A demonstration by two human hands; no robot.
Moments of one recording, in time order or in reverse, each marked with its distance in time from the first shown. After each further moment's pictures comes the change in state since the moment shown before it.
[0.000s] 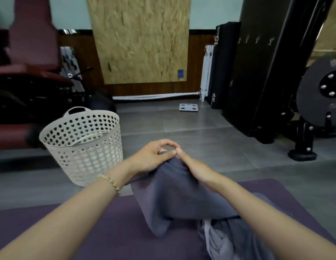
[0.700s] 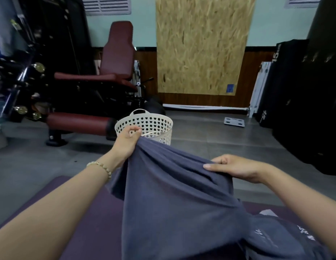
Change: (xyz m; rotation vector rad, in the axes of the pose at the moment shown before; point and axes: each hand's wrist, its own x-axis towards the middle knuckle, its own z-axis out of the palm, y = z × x) left_hand -0.173 -0.015 -0.146 0.017 0.888 -0.091; right_hand -0.047 -0.096 0.050 -0.249 -0.469 -0.026
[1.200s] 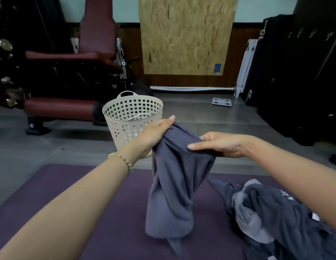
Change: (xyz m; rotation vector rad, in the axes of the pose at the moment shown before) left_hand -0.040 0.008 0.057 -0.198 -0.461 -0.124; right_hand 0.012 -0.013 0.034 0.115 -0.034 0.092
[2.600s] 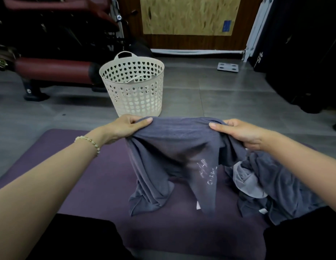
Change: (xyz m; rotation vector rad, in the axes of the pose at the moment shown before) left_hand -0.053 -0.084 -0.061 0.391 -0.146 -0.232; right_hand -0.027 0.088 0.029 0.343 0.234 0.057
